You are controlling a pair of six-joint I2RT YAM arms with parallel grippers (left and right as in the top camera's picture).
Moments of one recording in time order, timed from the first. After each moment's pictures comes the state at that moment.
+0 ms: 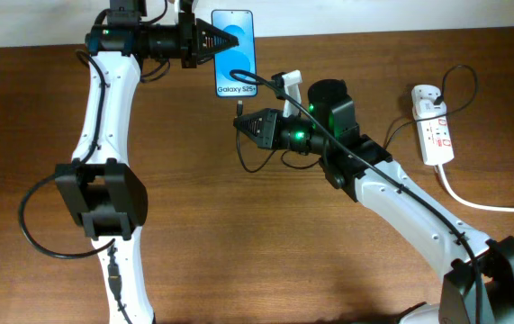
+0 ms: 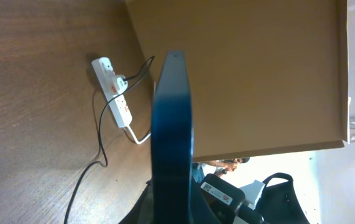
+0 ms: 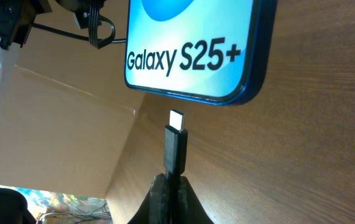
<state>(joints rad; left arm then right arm) -0.06 2.35 2.38 -0.85 1.39 -0.41 0.45 1.60 1.13 0.09 -0.66 0.75</state>
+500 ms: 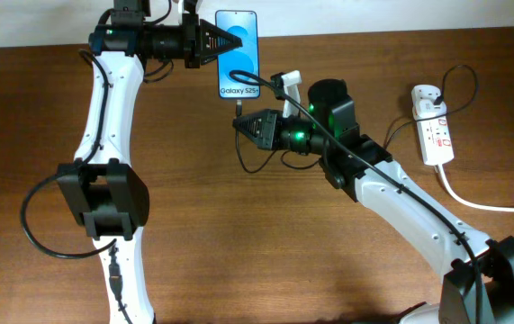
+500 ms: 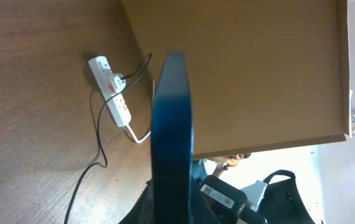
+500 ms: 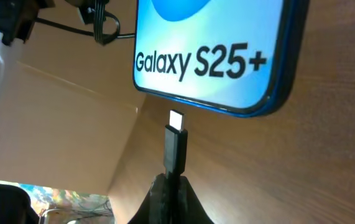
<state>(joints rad) -0.07 2.35 2.38 -0.85 1.39 -0.38 0.45 1.60 1.13 0.09 -0.67 0.75</state>
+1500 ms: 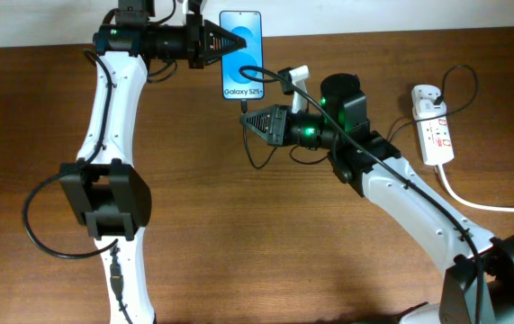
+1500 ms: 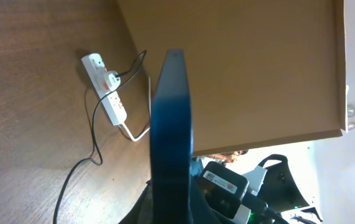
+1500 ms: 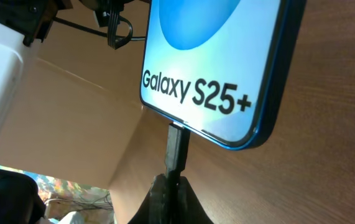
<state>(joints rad) -0.09 2.35 2.38 -0.85 1.40 -0.38 0.39 1.61 1.13 0.12 -0.76 0.70</state>
